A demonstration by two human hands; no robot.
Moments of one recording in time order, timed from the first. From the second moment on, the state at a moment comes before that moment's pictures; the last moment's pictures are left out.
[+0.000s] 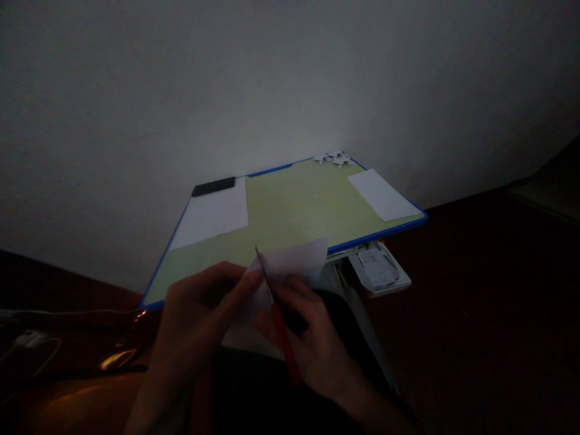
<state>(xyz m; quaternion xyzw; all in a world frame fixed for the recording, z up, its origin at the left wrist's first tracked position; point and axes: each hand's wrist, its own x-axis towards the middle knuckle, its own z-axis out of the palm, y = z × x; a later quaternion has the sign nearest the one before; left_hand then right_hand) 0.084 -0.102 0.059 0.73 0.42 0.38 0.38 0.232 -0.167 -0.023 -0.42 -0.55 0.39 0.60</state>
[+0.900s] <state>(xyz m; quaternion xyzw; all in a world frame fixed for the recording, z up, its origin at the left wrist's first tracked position) 0.084 -0.102 0.061 0.77 0.41 0.37 0.34 0.229 -0.167 -0.023 -0.43 -0.56 0.36 0.60</state>
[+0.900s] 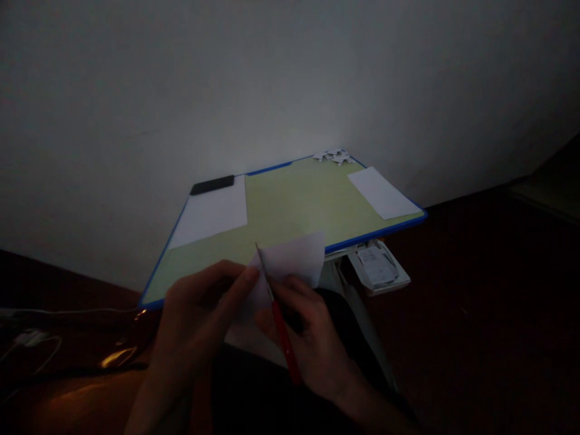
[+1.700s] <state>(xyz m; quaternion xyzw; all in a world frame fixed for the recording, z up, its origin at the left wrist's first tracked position) 0.085 -0.101 0.059 0.75 0.39 0.40 0.36 0.231 -0.168 -0.018 -0.43 -0.54 0.39 0.61</state>
